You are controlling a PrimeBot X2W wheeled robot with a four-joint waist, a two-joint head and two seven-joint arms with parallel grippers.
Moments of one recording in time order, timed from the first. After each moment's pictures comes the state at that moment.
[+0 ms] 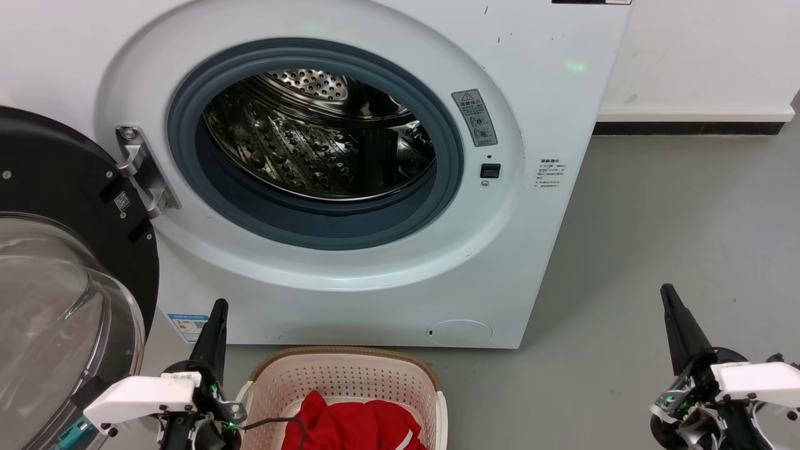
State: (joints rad) left arm -0.10 0.05 0.11 0.24 -1.57 -0.12 0.10; right arm -0.09 -0.08 -0.07 0.24 1.60 0.13 0.07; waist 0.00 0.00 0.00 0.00
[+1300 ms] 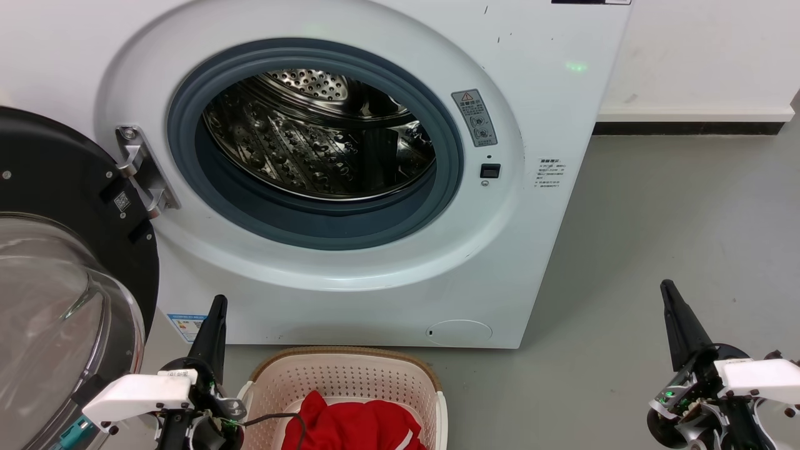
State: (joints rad) left arm -0.11 0.05 0.11 0.25 -1.61 -0.13 0.11; right arm -0.10 -0.07 -0.09 0.24 1.64 0.13 0.09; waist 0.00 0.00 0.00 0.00
